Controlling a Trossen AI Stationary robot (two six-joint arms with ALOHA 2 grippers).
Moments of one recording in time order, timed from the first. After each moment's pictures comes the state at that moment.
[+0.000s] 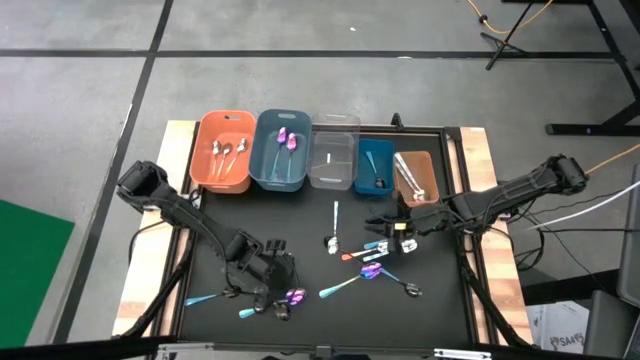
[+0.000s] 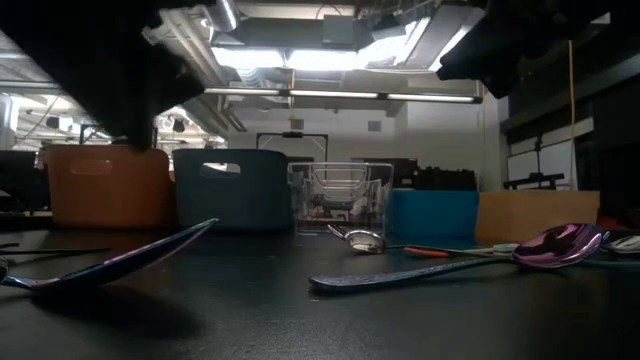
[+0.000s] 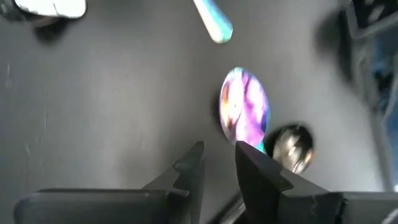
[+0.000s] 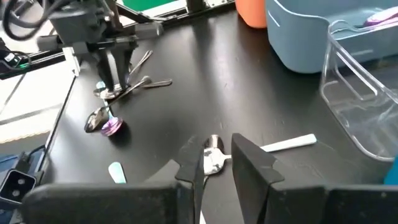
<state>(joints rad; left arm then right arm) -0.52 1.64 1.04 -0.44 -0.09 -0.44 0.32 1.08 0.64 -0.05 0.30 0.44</state>
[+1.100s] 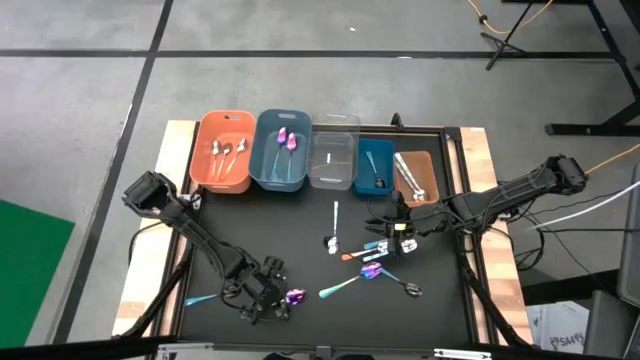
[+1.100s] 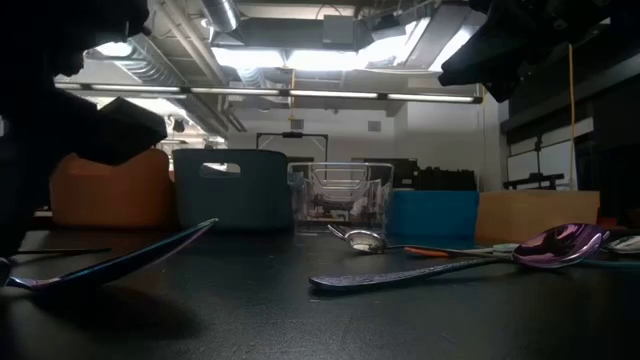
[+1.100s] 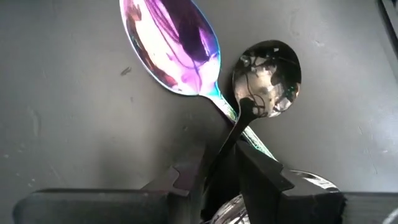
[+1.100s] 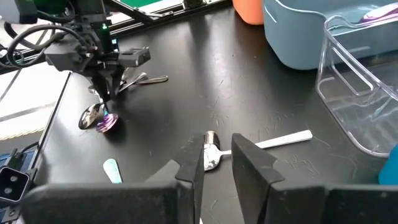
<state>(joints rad) -0.62 1.76 0.97 -0.32 -0.03 -0.30 0.32 1.08 0.63 -0.05 0.31 0.44</state>
